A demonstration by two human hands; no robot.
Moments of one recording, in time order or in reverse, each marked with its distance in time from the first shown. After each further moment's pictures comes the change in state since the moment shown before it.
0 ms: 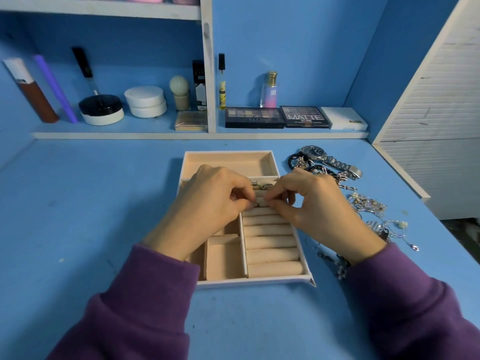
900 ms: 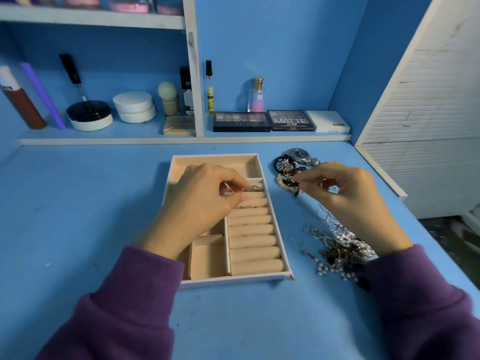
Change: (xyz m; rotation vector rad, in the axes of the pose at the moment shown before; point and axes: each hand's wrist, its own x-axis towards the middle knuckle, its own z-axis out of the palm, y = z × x) left_hand 0.003 0.009 0.001 -0.079 0.047 -0.003; right_hand -0.020 0.030 -0.040 0.175 0.165 0.224
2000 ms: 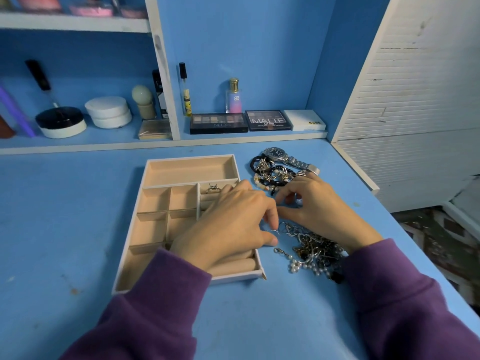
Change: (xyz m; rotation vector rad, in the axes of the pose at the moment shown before) left_hand 0.007 0.048 0.047 0.281 -0.359 0.244; right_hand -0.004 0.019 0.000 -0.365 -0.248 0.040
